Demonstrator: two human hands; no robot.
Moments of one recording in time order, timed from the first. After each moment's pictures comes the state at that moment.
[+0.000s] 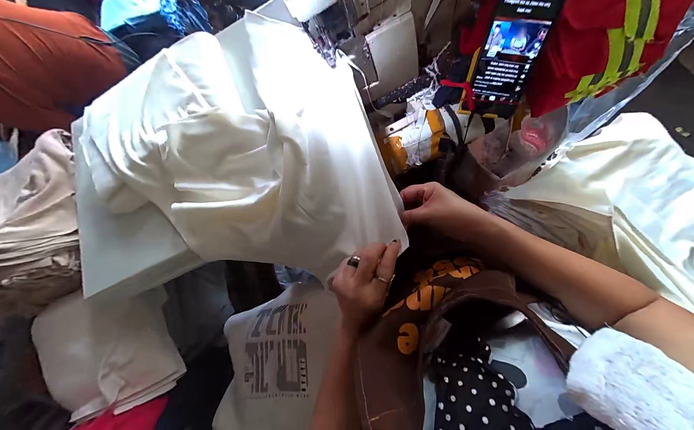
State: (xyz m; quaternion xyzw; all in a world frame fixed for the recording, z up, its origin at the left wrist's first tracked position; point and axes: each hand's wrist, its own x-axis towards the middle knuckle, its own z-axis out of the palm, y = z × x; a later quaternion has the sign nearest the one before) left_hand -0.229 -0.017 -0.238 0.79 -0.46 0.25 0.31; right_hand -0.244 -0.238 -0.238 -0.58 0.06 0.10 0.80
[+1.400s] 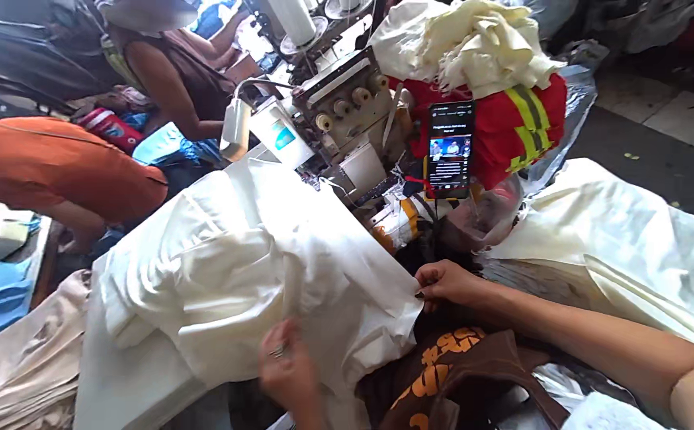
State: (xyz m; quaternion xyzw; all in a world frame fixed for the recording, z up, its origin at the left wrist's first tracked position) left_hand -0.141 0.038 -0.244 0.89 -0.19 0.21 0.36; right_hand -0.266 -0.271 -0.261 -0.59 0.14 0.12 0.78
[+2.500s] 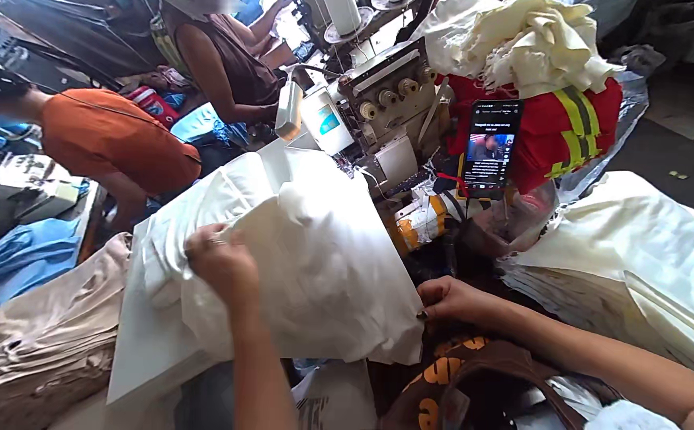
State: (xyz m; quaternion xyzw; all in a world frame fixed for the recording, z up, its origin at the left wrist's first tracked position) left_hand 0.009 0.025 -0.126 0.94 -0.18 0.21 0.18; right_hand -0.256 -0.235 -0.250 -0.55 0.03 0.16 0.82
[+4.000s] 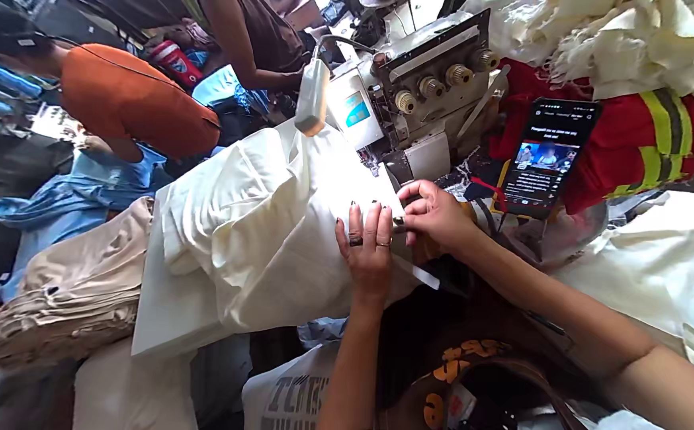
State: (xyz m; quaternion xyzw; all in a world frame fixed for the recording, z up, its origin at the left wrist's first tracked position) left_hand -0.070 -0.106 -0.235 0.83 -0.38 0.37 0.19; right_hand -0.121 -0.270 -0.186 -0.60 0.07 -0.05 0.80
